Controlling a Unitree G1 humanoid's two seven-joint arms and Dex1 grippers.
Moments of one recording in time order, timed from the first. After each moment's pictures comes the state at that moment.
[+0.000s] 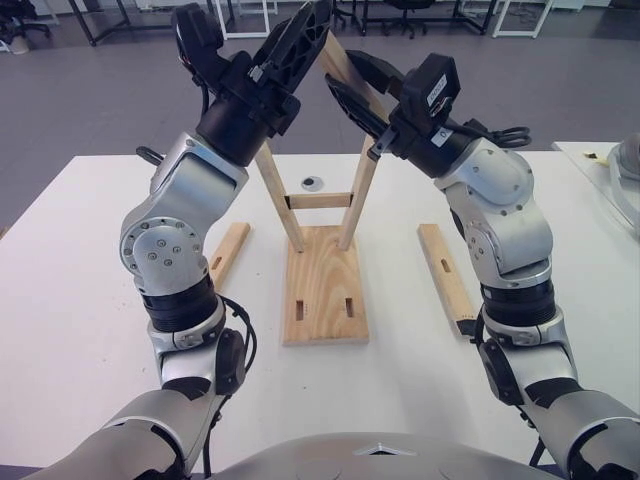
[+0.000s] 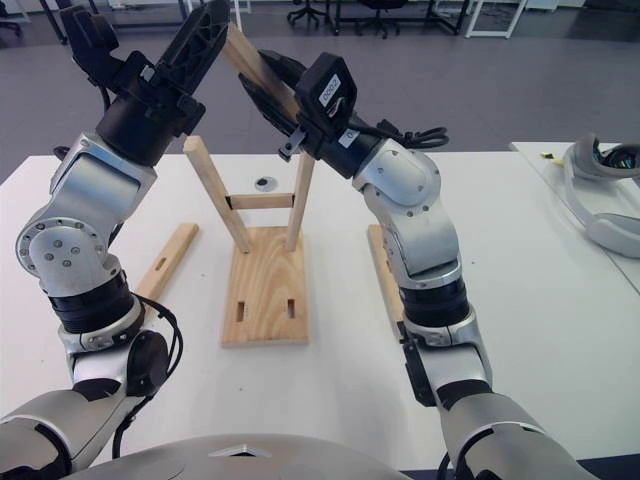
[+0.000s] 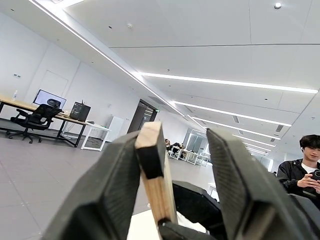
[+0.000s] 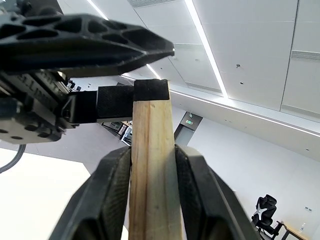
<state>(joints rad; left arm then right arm) -0.71 0.12 0.27 -0.42 -1.11 0.76 -0.05 -0.70 -0.27 0.12 -0.27 0.21 0.25 0.54</state>
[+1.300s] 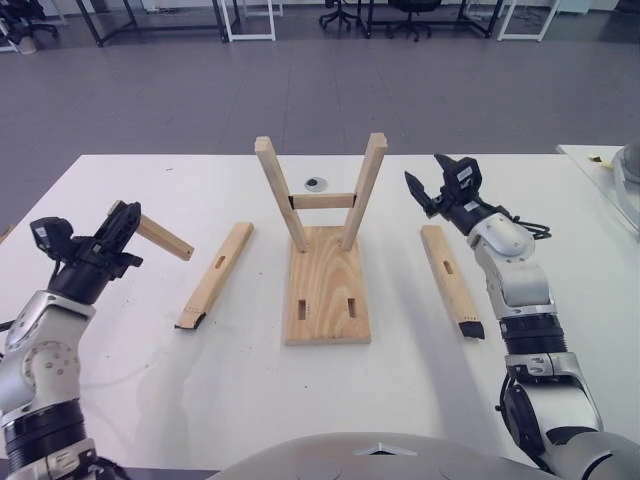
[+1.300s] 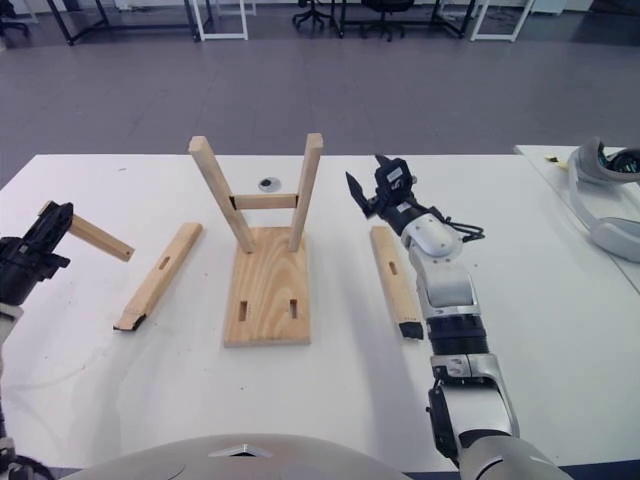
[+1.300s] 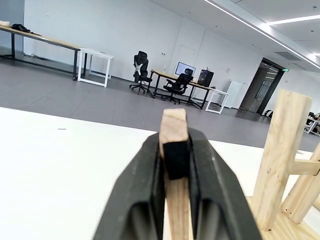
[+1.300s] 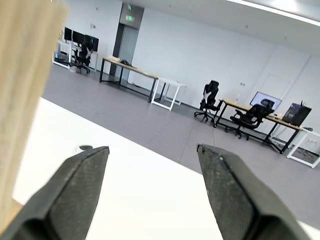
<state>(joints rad) -0.05 0.52 0.54 0.05 -0.78 0.31 -0.66 -0.42 -0.33 -0.02 0.21 0.08 0.05 0.40</state>
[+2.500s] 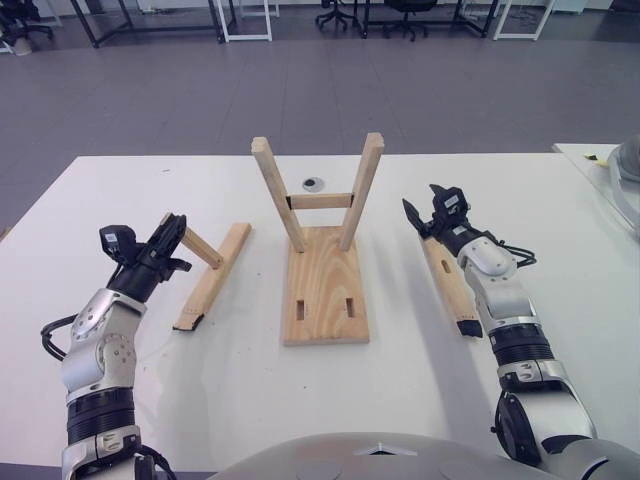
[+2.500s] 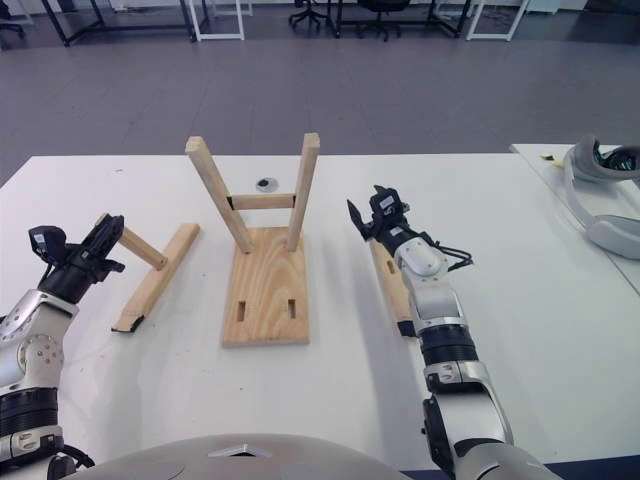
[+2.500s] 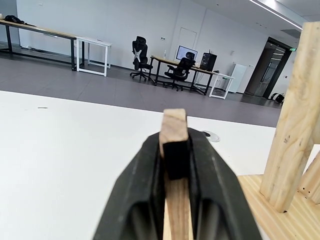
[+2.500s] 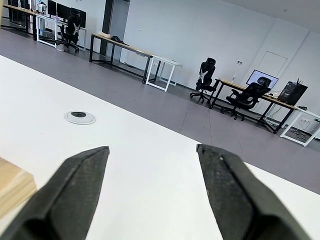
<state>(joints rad) -0.05 0.40 0.42 0.08 -0.62 0.21 -0.60 -0.38 -0.30 0.00 0.35 0.03 -0.04 0.36</state>
